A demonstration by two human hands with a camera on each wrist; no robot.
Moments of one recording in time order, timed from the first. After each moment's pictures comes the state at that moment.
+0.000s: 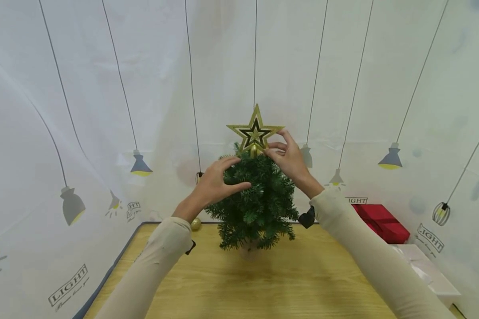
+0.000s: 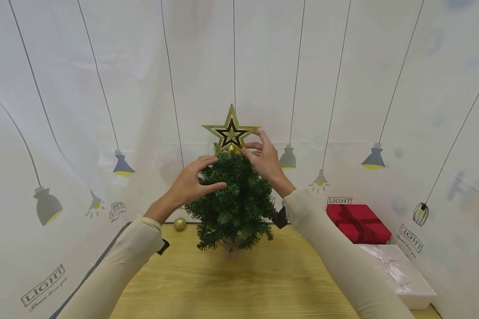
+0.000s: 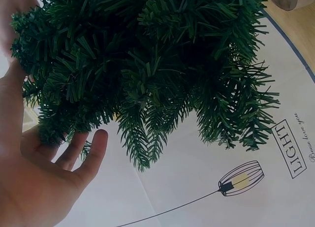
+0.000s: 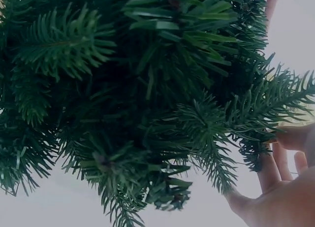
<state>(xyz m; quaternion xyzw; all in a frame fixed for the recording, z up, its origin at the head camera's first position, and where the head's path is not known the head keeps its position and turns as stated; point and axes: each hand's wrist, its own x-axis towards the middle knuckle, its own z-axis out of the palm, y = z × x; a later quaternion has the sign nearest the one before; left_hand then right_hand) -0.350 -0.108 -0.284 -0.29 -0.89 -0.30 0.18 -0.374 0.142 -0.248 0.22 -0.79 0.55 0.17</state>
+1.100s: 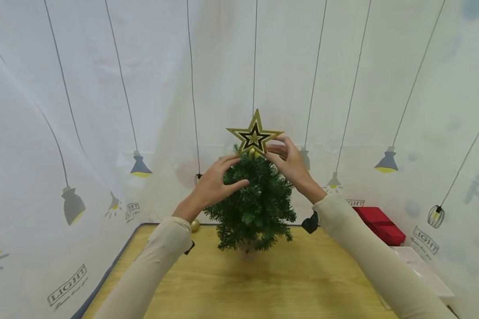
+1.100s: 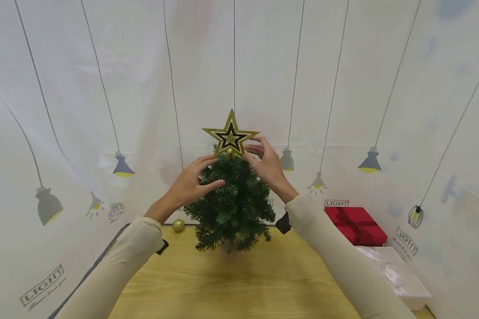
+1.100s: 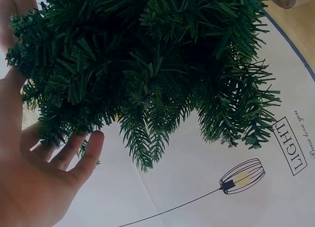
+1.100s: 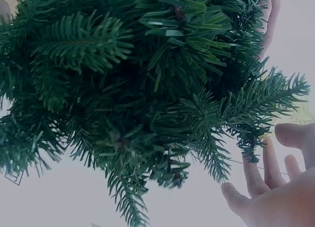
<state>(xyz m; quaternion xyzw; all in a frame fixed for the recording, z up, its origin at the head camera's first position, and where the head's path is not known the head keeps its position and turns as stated) -0.359 -0.107 -0.285 -0.30 -0.89 -0.28 0.20 -0.374 0.151 -0.255 0.25 -0.78 0.54 0.17</state>
